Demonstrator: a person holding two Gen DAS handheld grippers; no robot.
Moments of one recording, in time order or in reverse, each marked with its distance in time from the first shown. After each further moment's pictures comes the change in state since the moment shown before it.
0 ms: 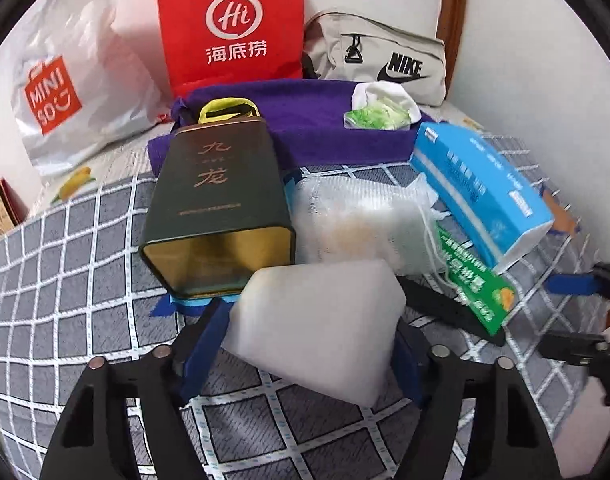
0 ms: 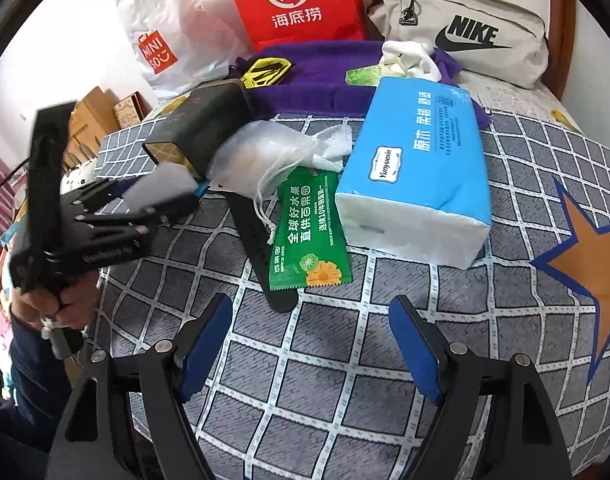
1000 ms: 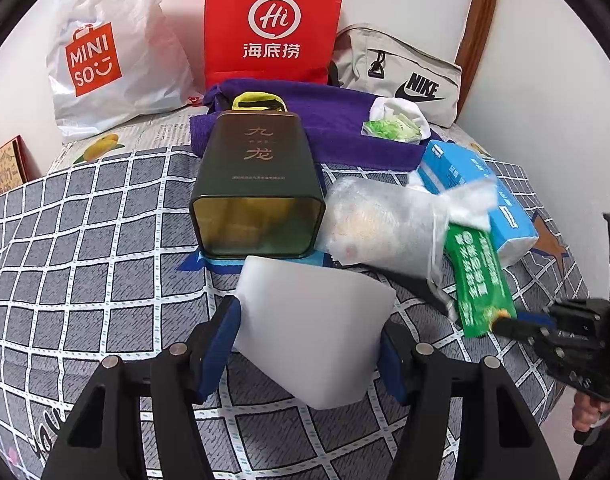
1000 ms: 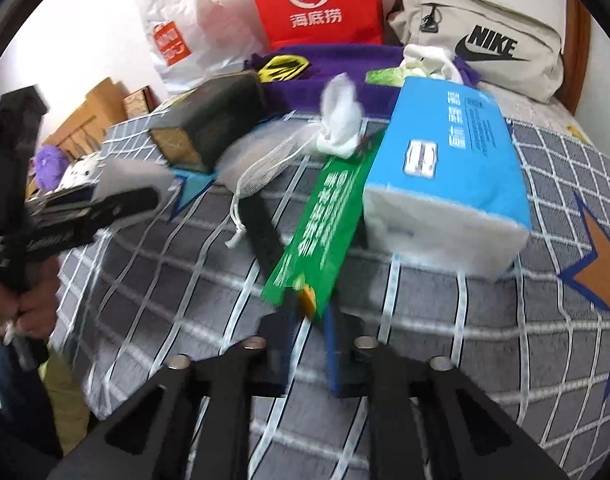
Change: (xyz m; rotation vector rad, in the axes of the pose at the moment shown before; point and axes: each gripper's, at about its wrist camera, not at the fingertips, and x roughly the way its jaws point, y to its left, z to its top) left arm -0.023 0.015 -0.019 -0.112 -0.014 -0.010; right arm 0.014 0.008 -0.009 -0.065 -0.027 0.021
